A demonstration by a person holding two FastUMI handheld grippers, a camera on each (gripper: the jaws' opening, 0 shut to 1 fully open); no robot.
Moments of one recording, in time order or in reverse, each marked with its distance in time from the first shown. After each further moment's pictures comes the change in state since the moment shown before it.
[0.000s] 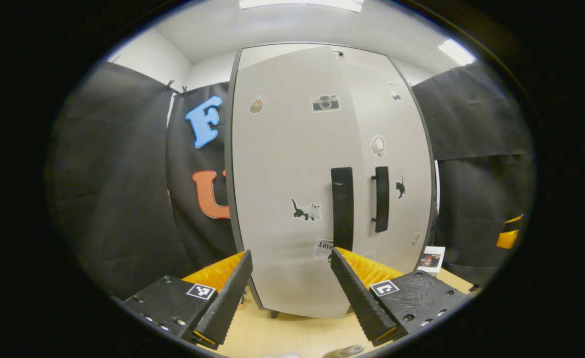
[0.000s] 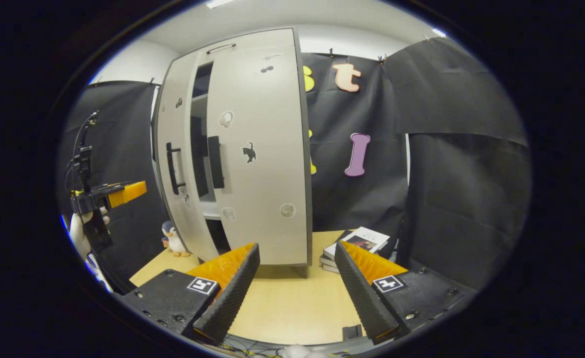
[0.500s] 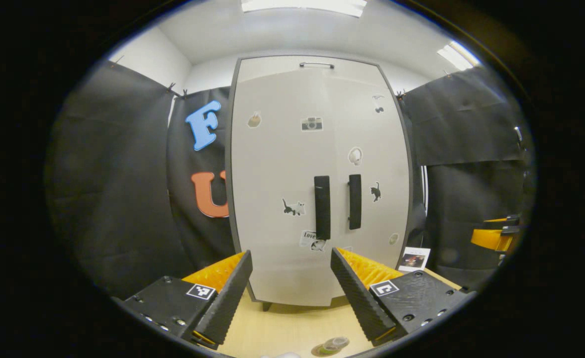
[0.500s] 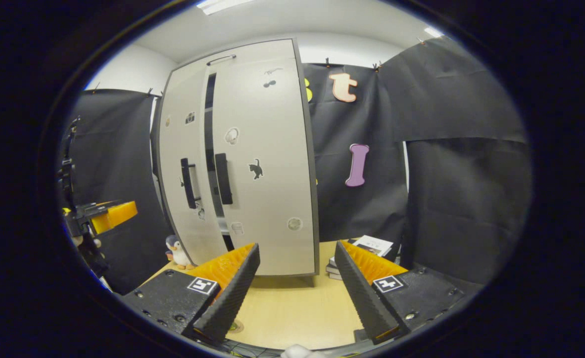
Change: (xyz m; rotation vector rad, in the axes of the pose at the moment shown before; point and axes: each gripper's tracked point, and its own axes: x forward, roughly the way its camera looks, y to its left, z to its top) left arm -0.069 -0.014 0.007 -0.013 -0.013 0.002; right arm -0.008 0.016 0.015 0.040 -0.079 -0.015
